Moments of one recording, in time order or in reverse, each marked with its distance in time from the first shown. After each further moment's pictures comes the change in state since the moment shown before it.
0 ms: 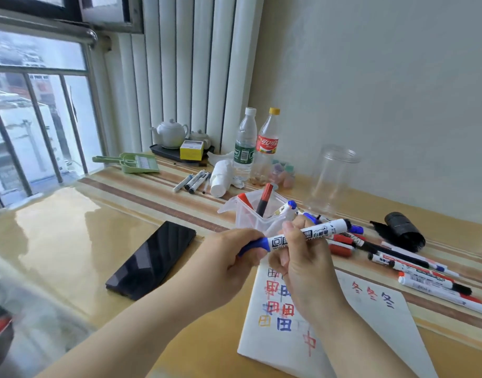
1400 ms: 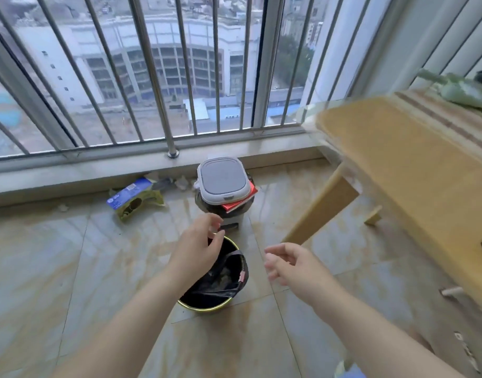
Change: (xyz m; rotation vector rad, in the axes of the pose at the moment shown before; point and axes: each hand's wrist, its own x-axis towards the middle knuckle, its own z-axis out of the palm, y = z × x) left_hand -0.424 -0.172 -0.156 0.392 0.559 -1.142; right_hand -0.155 0.212 0.312 -0.630 -1.001 0.635
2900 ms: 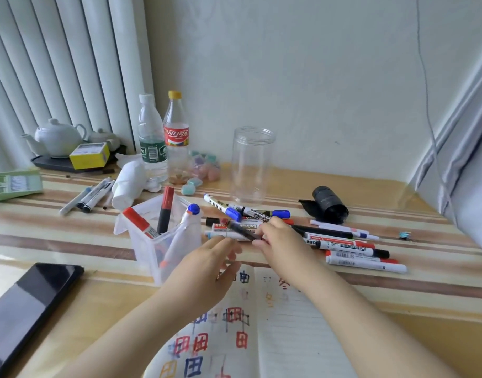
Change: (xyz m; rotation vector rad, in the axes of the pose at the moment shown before) left_hand -0.130 0.528 0.253 -0.146 -0.659 1.226; right_hand -0.315 0.175 -0.425 -0.671 1.085 0.177
